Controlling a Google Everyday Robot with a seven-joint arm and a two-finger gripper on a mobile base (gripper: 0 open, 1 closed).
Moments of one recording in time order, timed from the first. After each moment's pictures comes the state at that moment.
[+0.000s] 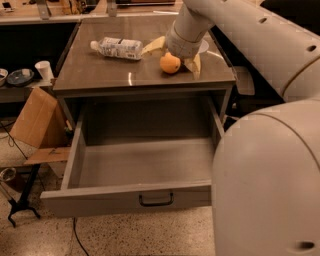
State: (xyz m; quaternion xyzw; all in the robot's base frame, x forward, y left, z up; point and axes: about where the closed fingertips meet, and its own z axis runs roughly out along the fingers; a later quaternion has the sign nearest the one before) arm 0.737 -0.045 0.869 0.09 0.97 0.16 0.16
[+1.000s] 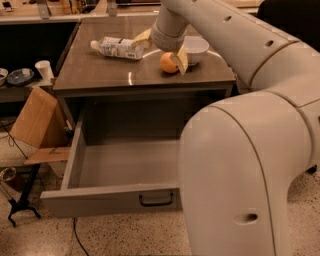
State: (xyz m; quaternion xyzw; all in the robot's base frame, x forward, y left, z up) arm 0.782 -0.014 0.874 0.19 0.95 0.15 0.20
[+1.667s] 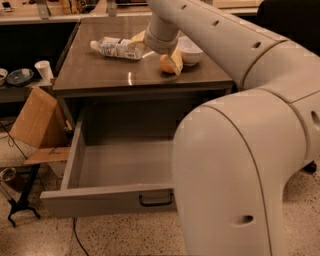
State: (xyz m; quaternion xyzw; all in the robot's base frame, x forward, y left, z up) arm 0.795 0.000 0.867 0.20 0.94 0.15 0.23
